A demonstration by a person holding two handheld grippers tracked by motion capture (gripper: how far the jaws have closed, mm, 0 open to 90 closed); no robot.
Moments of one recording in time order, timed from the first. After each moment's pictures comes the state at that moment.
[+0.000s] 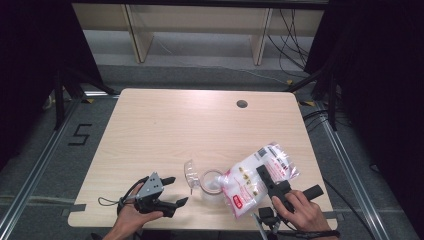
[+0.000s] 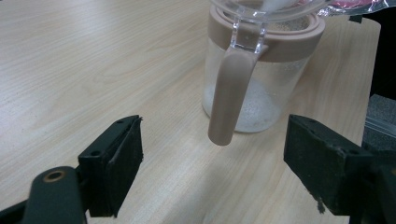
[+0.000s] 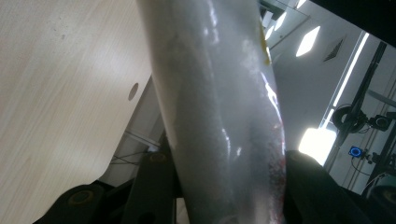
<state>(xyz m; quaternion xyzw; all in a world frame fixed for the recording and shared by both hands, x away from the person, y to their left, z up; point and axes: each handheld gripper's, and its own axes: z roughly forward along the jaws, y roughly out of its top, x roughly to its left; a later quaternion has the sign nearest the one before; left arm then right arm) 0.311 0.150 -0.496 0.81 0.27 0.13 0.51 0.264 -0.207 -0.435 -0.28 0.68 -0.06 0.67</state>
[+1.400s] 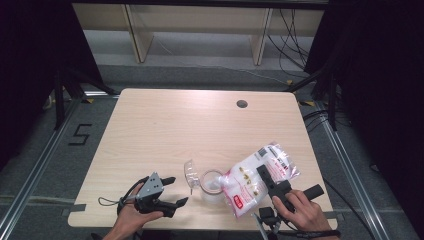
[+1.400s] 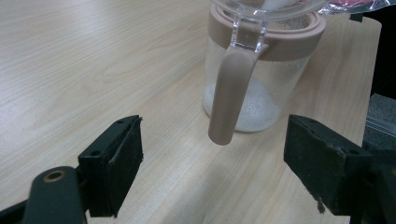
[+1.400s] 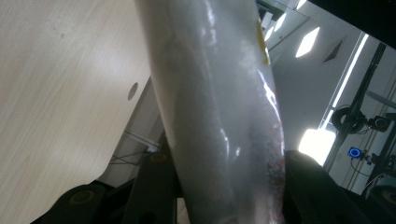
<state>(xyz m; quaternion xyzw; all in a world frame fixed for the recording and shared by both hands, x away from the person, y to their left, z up) 0.311 0.150 -0.496 0.81 0.27 0.13 0.51 0.264 -0.208 -0.434 -0.28 0.68 -0.06 0.67</state>
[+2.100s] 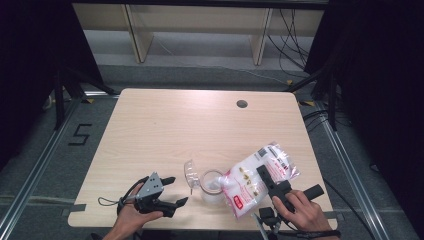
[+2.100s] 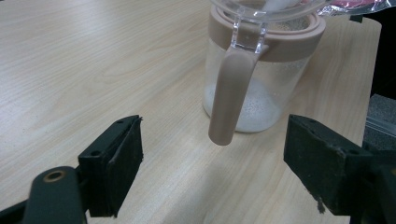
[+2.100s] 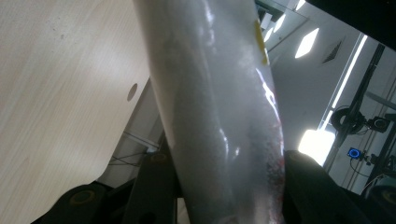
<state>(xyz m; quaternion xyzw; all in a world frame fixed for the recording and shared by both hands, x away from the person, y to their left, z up) 0.311 0.150 -0.496 0.81 0.27 0.13 0.51 0.263 -0.208 -0.434 -0.28 0.68 -0.05 0.67</state>
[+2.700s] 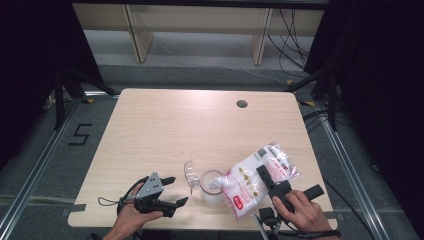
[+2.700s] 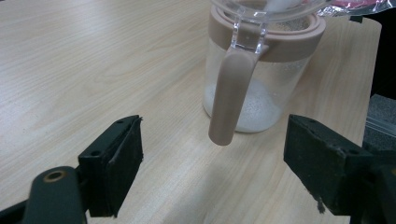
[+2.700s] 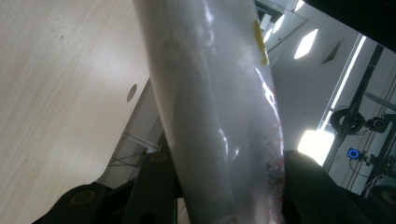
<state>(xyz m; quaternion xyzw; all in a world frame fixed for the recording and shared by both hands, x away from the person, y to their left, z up) 0.311 0.150 -0.495 0.81 0.28 0.13 0.51 0.263 -0.208 -0.434 -0.28 0.68 -0.05 0.67</state>
